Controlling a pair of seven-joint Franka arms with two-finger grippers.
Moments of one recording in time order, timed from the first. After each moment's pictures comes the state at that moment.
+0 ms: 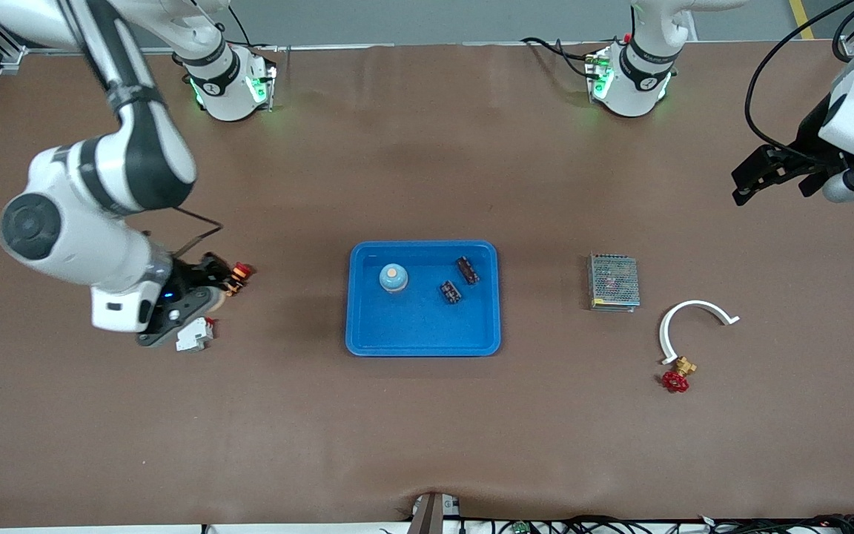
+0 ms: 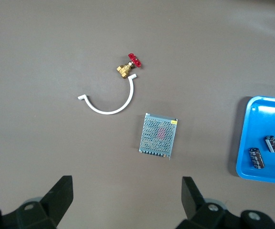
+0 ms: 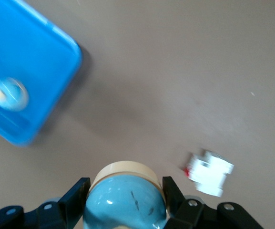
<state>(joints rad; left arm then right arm) -0.05 -0.09 -0.08 -1.68 0.03 1.69 -0.25 0.18 0.34 0.09 -1.59 0.06 1.93 -0.35</state>
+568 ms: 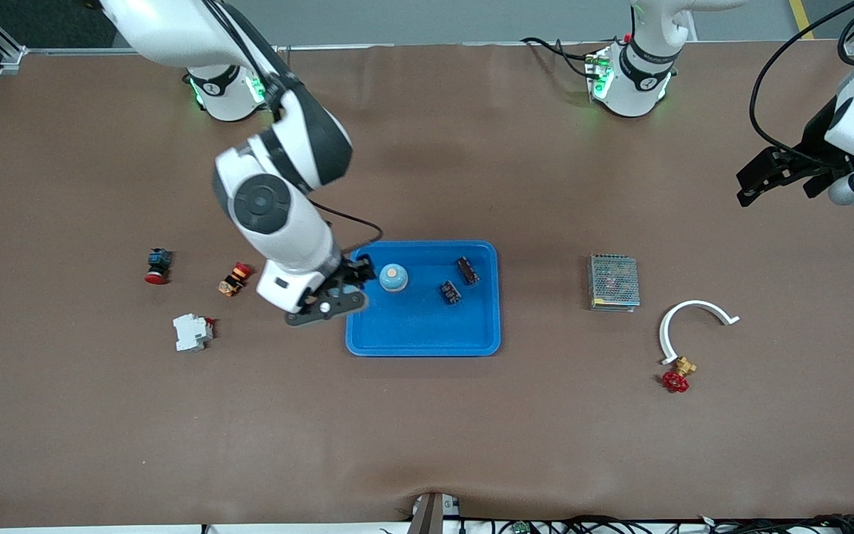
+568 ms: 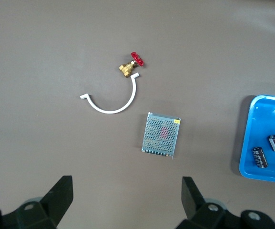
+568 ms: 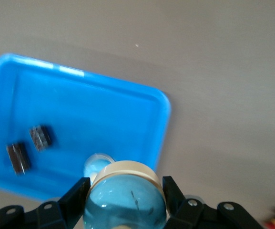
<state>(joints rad) -0.04 -0.08 -0.08 -1.68 0.03 1.68 -0.24 0.48 0.58 0.09 -1.43 0.03 2.07 0.34</state>
